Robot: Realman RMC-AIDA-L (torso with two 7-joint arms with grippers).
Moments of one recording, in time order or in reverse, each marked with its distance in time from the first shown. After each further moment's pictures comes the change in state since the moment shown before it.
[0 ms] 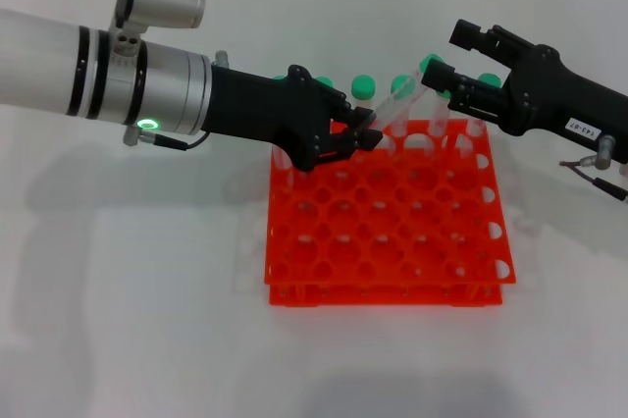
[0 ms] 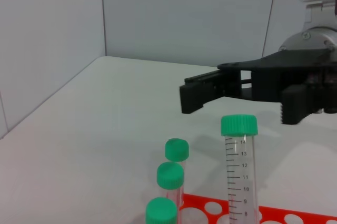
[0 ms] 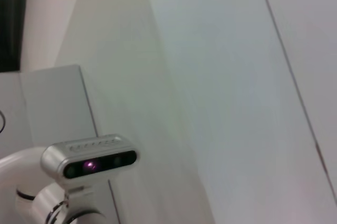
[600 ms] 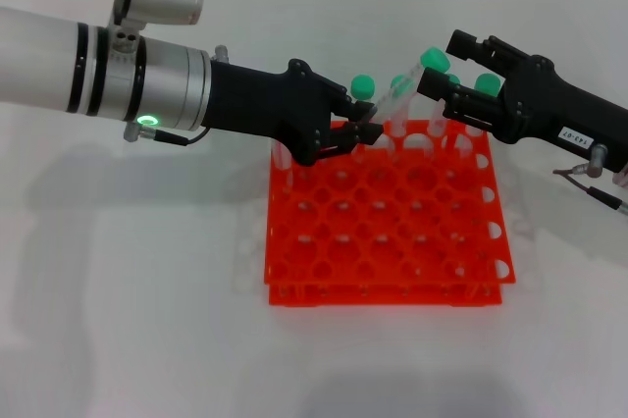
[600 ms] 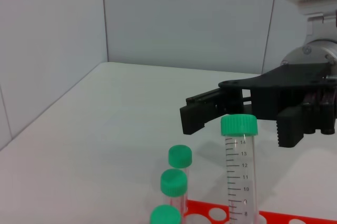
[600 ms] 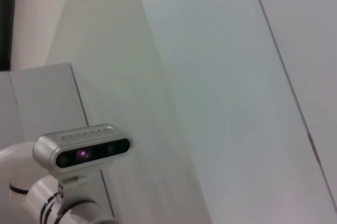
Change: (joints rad) left arm 0.000 0.000 -0.006 0.003 -0.008 -0.003 0.015; right arm 0.002 0.002 -0.007 0.039 0.011 0.018 -0.024
